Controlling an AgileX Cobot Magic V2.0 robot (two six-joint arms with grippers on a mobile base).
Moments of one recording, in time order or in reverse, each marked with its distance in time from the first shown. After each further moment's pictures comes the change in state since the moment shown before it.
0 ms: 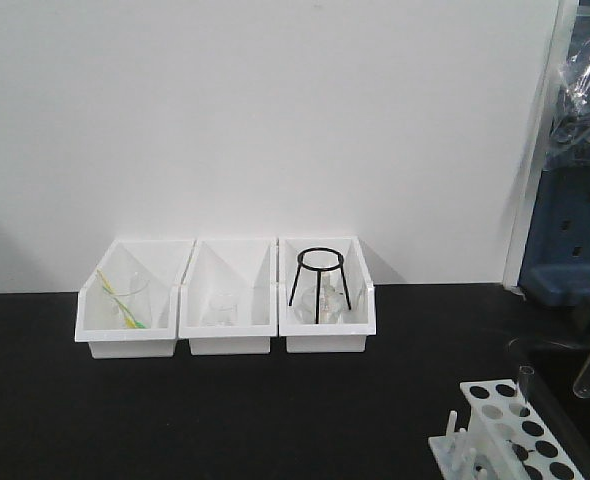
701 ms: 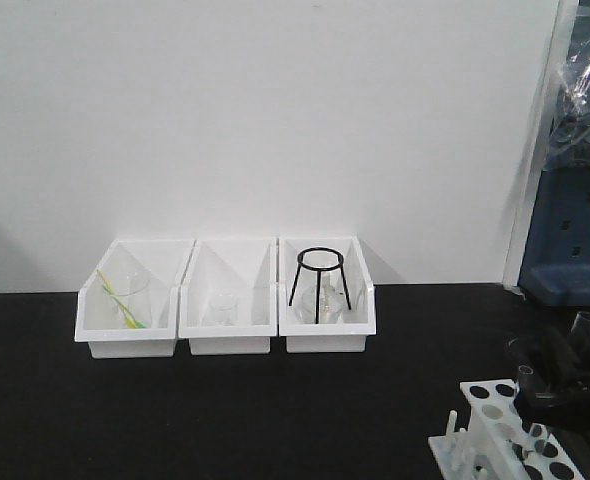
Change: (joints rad) left arm 0.000 0.000 0.000 0.000 0.000 0.000; right arm 0.000 0.341 0.127 -0.171 -0.396 0.088
